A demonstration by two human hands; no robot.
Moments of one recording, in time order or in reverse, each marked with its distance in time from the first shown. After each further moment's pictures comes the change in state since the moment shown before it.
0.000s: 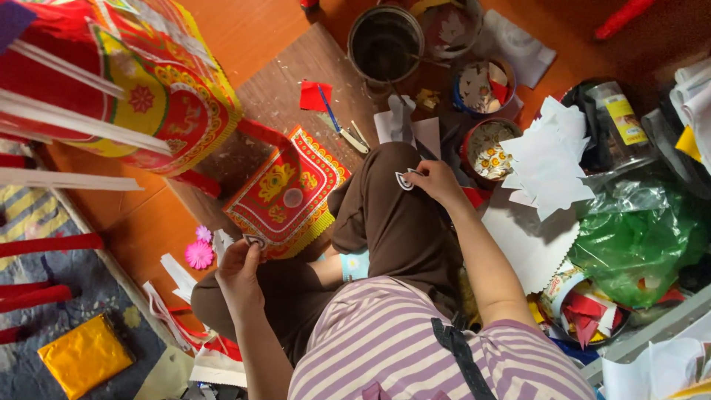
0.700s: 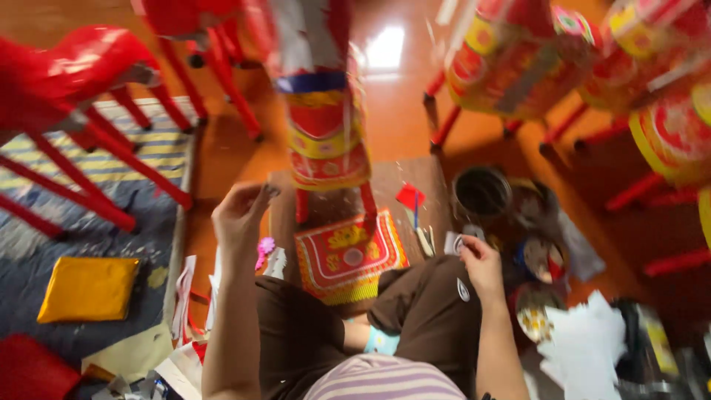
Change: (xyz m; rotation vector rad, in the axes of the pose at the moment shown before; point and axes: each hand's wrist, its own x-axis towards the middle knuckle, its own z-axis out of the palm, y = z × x) left_hand 0.056 0.179 -0.078 -0.206 0.266 0.440; right_hand 0.010 -0.118 0.024 0.231 0.069 -0.339
